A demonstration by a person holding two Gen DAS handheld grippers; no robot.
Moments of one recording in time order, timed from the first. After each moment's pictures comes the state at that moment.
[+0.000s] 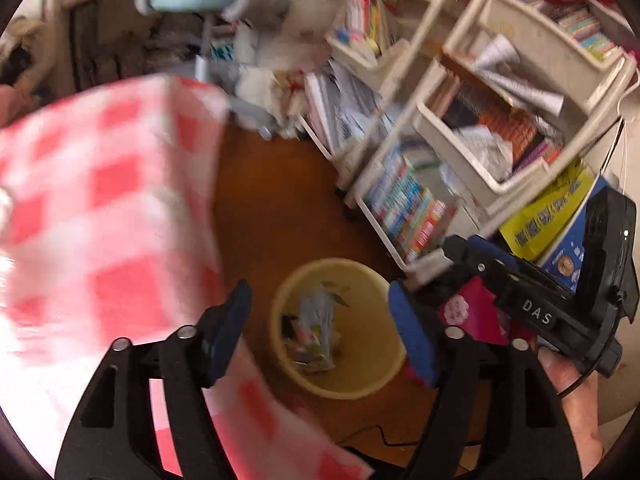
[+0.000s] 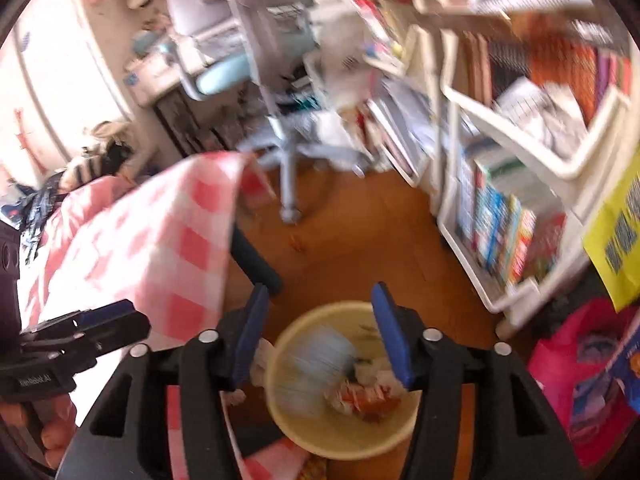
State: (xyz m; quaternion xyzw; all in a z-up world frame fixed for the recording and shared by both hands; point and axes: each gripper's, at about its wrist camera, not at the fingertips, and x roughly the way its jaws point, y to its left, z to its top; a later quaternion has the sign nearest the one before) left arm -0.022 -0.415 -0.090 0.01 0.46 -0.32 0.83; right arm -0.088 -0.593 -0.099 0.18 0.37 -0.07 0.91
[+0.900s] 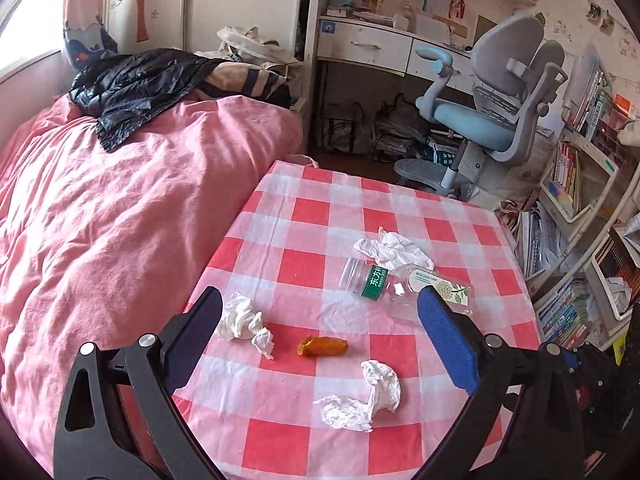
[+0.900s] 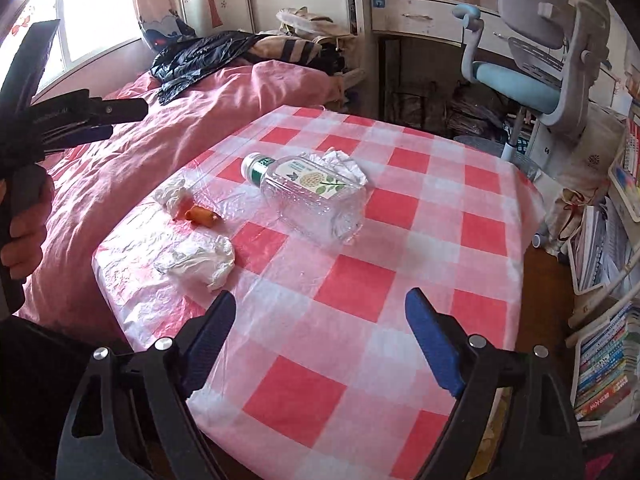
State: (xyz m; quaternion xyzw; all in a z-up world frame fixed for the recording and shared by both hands) left arm -0.005 -0.017 0.001 -0.05 0.37 -0.02 0.93; right arm -0.027 -0.291 -0.068 -0.04 0.40 0.19 0.89
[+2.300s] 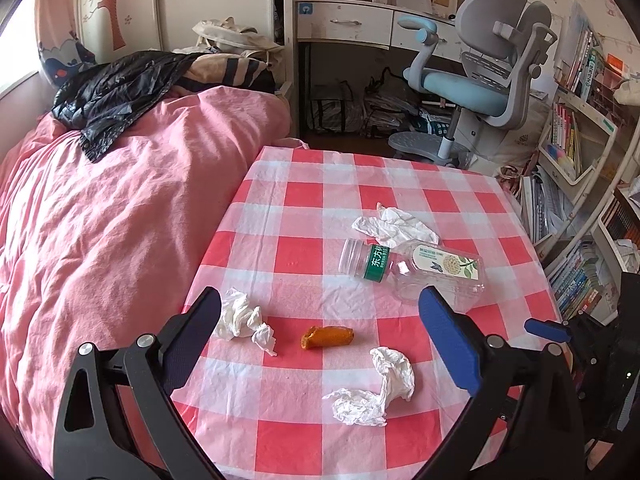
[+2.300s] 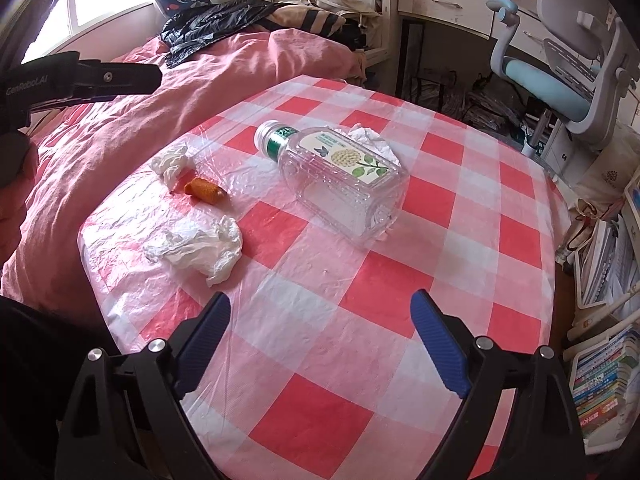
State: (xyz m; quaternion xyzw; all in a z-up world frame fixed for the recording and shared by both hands) left arm 0.000 -0.035 -0.011 0.01 0.39 -0.03 0.92; right arm -0.017 -0.255 -0.084 -0.08 0.43 0.20 0.88
